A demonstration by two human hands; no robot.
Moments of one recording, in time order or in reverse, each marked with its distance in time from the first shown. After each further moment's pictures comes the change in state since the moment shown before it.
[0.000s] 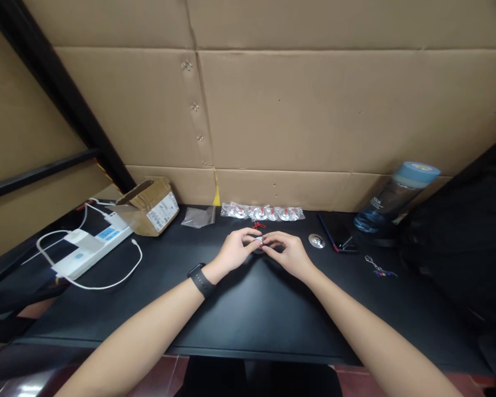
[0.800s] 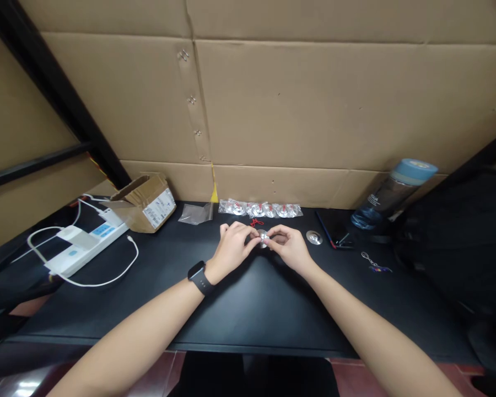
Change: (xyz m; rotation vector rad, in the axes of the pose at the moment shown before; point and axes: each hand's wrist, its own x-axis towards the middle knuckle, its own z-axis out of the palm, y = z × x) left_hand -0.010 0.026 -0.001 0.632 0.066 0.282; right_hand 0.002 0.006 0.000 0.258 0.058 0.271
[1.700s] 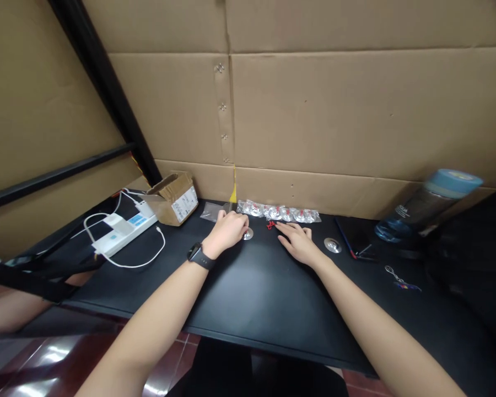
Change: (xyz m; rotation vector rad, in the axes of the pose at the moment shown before) left_hand 0.012 -0.048 -0.057 0.415 -0.162 -0.041; right_hand 0.033 0.018 -0.011 -1.005 -0.202 -0.246
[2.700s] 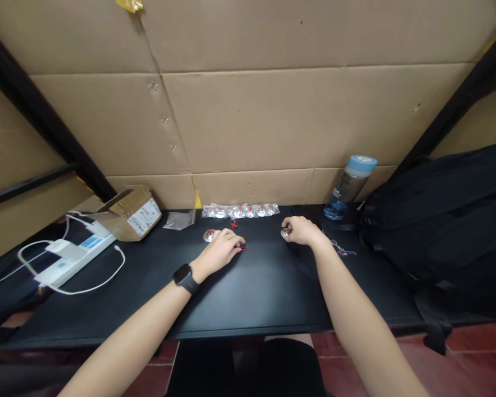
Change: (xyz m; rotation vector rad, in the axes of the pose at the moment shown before) left_hand -0.008 0.072 0.047 -0.144 -0.039 0.320; right_hand -0.054 0.075 -0.089 -0.079 -0.215 0.467
